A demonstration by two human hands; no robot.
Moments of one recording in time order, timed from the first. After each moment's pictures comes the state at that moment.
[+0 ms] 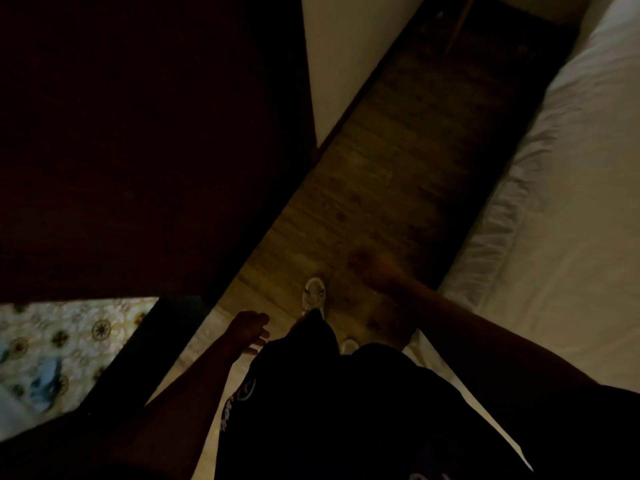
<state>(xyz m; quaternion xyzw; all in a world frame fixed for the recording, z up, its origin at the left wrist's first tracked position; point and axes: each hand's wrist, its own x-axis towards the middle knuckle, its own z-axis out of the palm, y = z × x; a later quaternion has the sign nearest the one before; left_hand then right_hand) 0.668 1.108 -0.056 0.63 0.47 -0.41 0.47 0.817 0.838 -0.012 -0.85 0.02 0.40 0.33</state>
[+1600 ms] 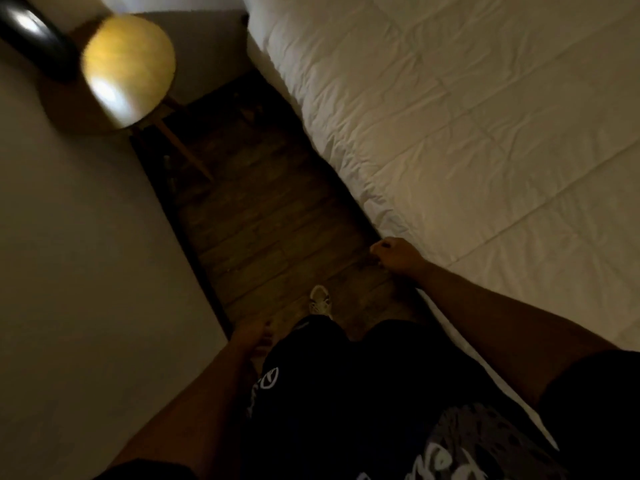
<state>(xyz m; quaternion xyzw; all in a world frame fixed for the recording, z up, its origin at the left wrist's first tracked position) 1.435 0.800 -0.059 0.77 0.16 -0.56 0.25 1.257 0.505 -0.035 -0.68 0.51 0.13 0.51</state>
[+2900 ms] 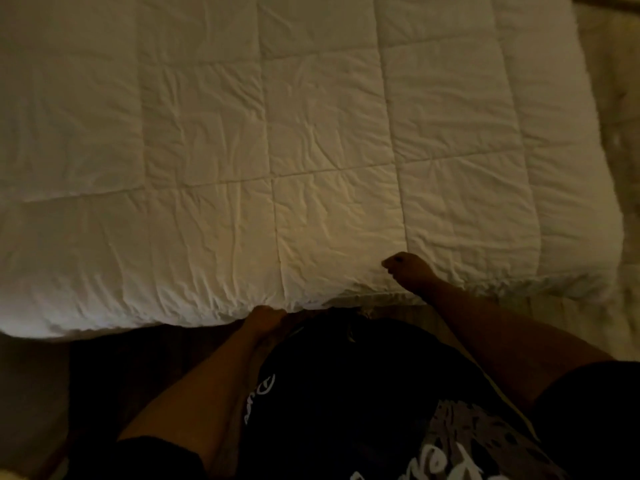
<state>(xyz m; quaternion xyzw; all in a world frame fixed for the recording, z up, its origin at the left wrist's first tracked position) 1.503 0.260 -0.107 0.68 -0.43 -0.56 -0.22 1.166 0.334 -0.081 -0.19 0.81 -0.09 0.54</state>
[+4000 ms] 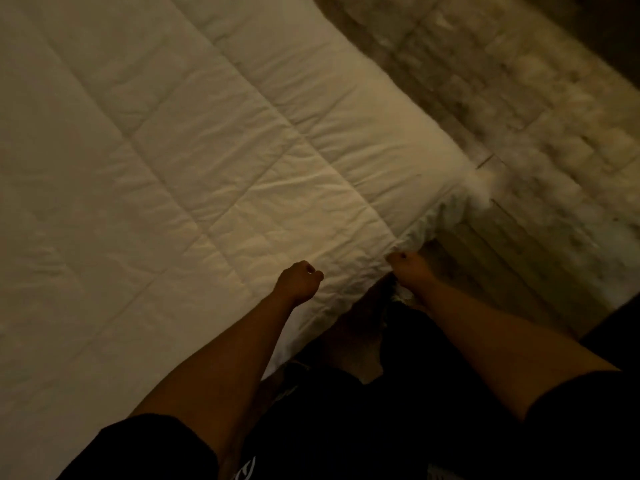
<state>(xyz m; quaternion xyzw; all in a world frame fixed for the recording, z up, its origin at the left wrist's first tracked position) 1.003 0.366 -0.101 0.41 -0.76 -0.35 -0.36 0.890 0.576 -0.132 0.14 0.81 -0.36 0.45</state>
